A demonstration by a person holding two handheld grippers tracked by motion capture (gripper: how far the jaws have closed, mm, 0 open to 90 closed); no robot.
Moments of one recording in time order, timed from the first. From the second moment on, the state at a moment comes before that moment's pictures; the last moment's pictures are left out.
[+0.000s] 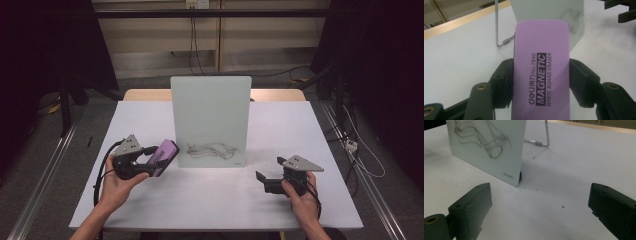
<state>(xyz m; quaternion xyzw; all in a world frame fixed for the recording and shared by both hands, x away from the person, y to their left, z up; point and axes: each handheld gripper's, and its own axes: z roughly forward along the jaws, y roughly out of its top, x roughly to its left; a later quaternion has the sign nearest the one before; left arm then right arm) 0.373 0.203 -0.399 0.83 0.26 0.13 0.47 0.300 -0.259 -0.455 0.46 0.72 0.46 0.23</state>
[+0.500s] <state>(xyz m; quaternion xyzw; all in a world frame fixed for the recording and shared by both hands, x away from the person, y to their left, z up) 0.366 0.194 -0.398 0.83 0.25 0.13 0.48 0.306 -0.258 -0.456 0.47 0.72 0.46 0.23</state>
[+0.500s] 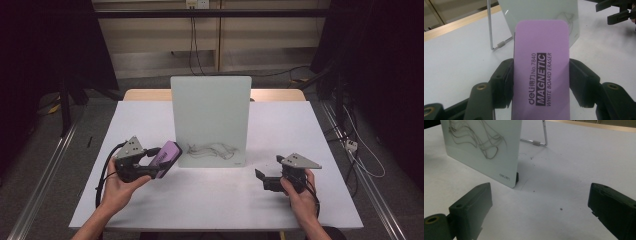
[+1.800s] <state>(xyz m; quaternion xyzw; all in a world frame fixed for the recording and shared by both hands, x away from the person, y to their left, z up) 0.374 0.127 -0.363 0.85 0.17 0.21 0.45 0.302 -0.258 -0.456 0.45 0.73 0.46 0.23</state>
